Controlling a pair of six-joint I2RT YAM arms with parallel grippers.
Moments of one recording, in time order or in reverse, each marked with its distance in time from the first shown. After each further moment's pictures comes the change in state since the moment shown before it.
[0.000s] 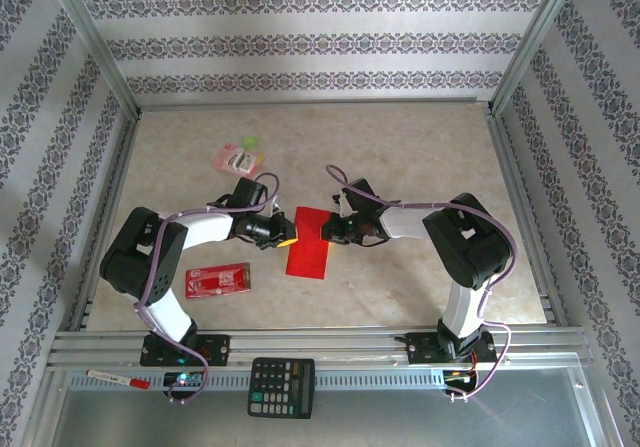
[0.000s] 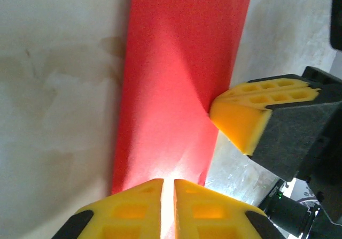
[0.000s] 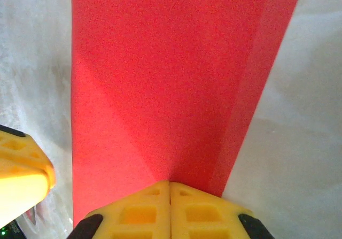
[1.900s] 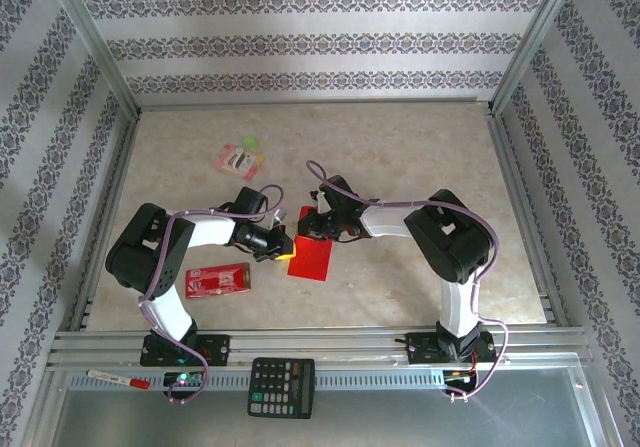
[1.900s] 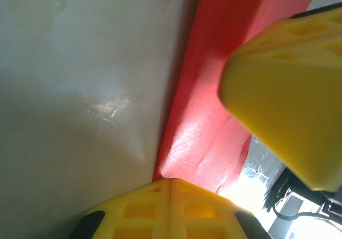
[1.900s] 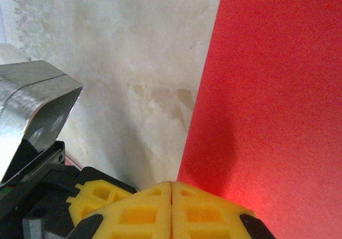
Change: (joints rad) left arm -0.006 0.042 -0.047 -0.042 0.058 0.116; right arm 0.117 0.100 0.136 0.102 -0.042 0.152
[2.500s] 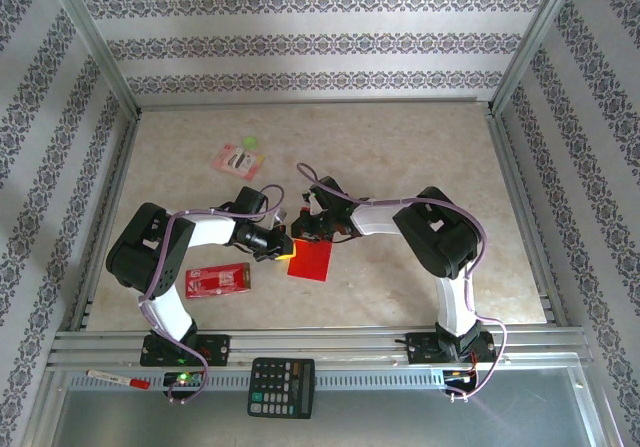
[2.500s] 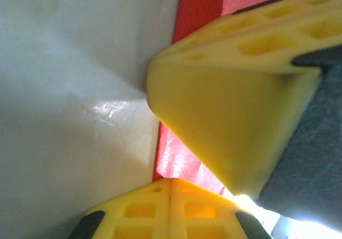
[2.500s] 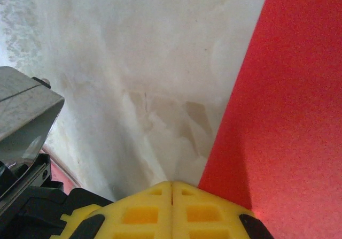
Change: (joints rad) left arm 0.000 0.006 0.005 -0.009 0.000 0.026; right arm 0.018 0.072 0.077 -0.044 0.010 -0.002
